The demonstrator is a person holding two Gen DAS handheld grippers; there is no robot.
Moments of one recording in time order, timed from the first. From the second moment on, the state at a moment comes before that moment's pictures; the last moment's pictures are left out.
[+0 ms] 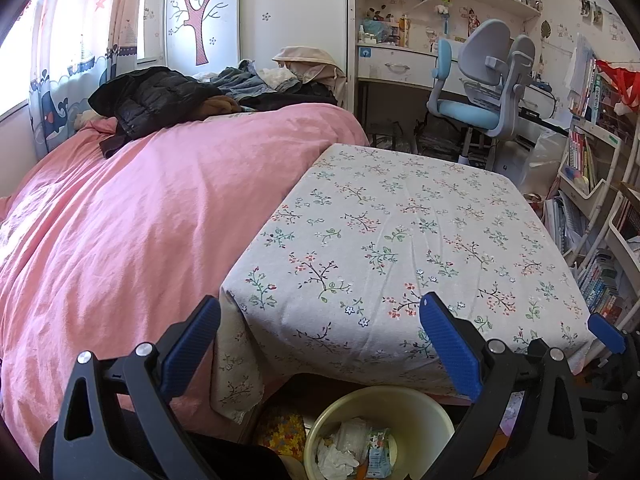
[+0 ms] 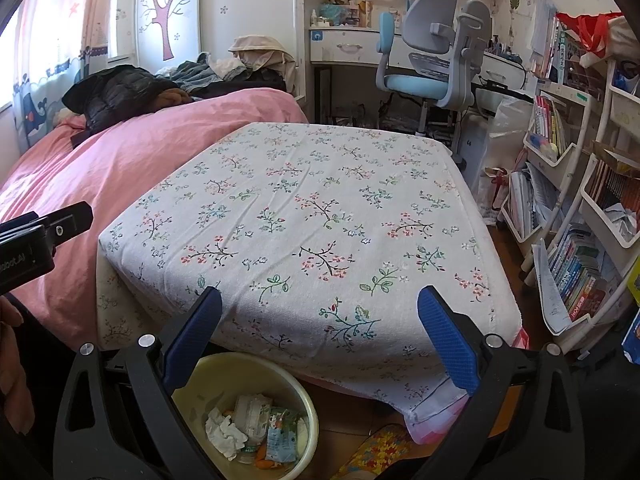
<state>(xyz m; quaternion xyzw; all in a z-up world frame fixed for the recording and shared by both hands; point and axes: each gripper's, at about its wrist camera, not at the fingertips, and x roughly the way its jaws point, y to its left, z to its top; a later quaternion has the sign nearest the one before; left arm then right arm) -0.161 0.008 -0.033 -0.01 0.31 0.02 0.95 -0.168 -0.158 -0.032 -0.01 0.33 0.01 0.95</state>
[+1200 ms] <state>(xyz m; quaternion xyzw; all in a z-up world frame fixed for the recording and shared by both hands) -0.164 0.003 -0.029 0.00 0.30 0.02 0.95 -0.170 -0.160 -0.027 -0.02 0.31 0.00 0.95</state>
